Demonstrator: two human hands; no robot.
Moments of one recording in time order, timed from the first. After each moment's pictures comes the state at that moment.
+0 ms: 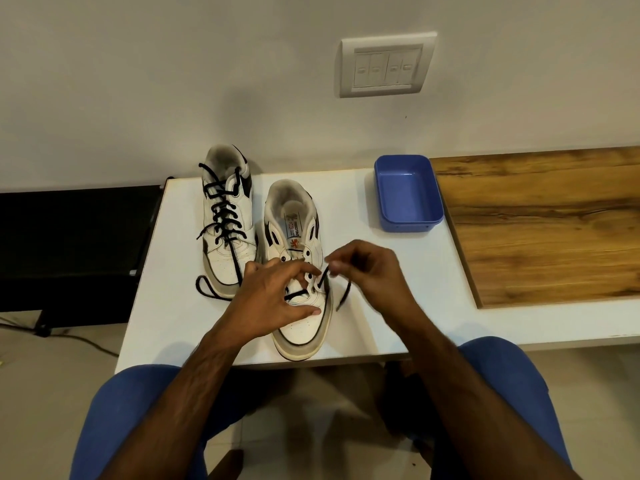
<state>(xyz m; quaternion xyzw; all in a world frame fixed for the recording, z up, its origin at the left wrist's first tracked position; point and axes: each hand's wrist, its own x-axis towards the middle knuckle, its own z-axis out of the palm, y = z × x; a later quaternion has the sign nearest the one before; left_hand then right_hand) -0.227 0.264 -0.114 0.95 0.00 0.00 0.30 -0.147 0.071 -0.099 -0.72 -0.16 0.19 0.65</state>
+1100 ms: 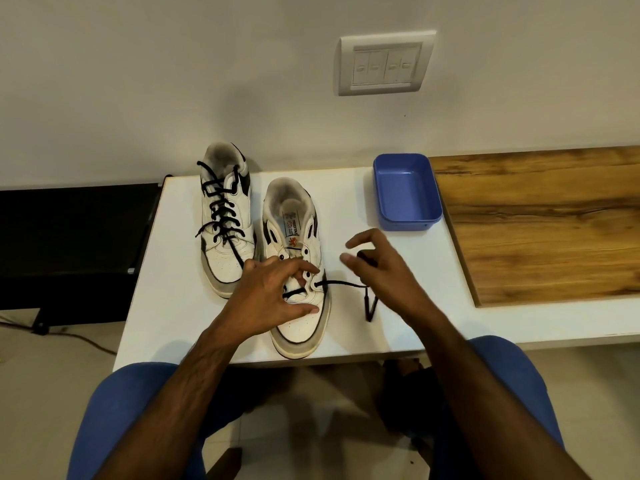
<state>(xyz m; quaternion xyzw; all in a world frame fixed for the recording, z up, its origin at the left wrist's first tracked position) -0.227 0.266 -0.117 0.96 -0.01 -0.01 0.29 -0.140 0.053 -0.087 -0.79 -0.13 0.24 0.55</state>
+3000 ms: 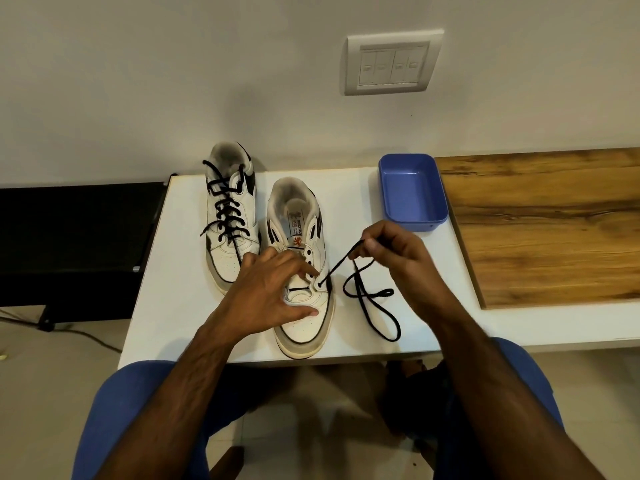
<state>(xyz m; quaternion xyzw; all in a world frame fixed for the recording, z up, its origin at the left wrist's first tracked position) -0.227 0.281 -0.119 0.97 -0.07 0.02 0.22 -0.132 0.043 -0.079 -0.71 -0.19 0.21 0.64</state>
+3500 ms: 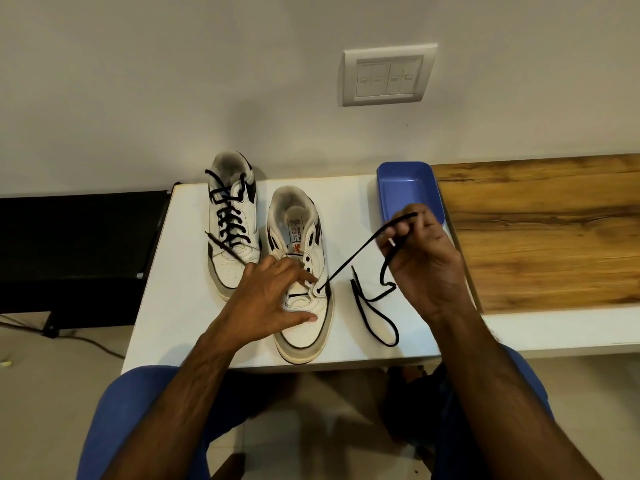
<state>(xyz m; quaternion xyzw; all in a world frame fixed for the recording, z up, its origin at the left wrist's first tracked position) -0.231 0.279 -0.120 0.97 -0.07 0.02 0.23 -0.123 0.032 -0.063 -0.36 -0.12 0.25 0.89</state>
